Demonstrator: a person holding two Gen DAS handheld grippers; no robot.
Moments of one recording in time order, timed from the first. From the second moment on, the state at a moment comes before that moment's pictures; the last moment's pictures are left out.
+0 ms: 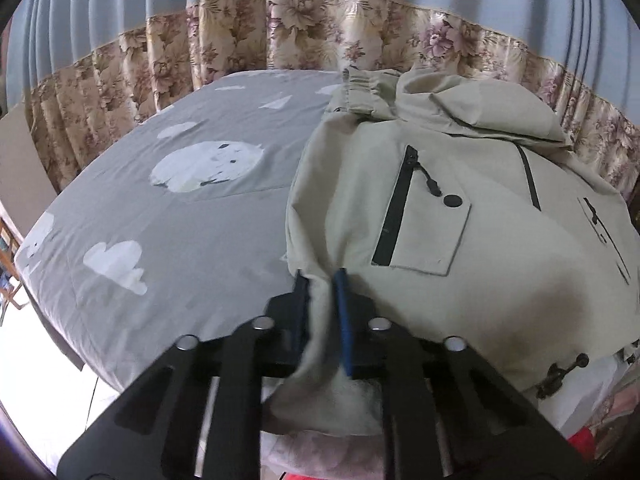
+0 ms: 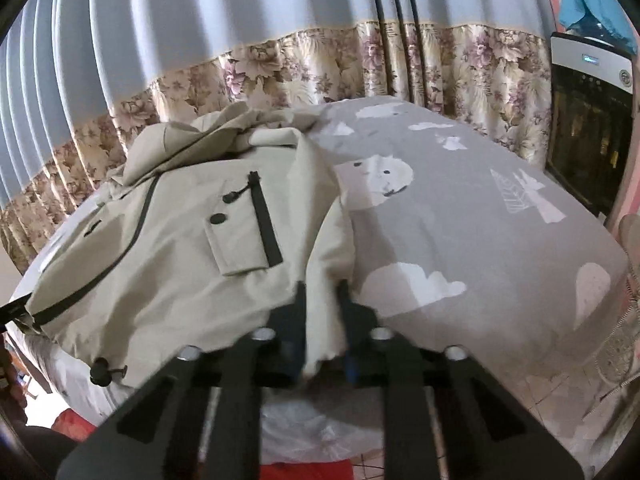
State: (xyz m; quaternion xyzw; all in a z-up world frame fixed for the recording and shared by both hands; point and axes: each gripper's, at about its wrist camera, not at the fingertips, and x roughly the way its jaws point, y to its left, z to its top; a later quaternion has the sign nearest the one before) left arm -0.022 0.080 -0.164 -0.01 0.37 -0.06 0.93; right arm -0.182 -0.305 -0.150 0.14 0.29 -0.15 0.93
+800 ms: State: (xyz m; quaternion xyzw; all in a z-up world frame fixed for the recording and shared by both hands) left arm 0.038 0.102 -0.015 -0.06 0.29 -0.16 0.94; right arm -0.114 -0.341 0.030 0.15 0.20 -0.09 0.97
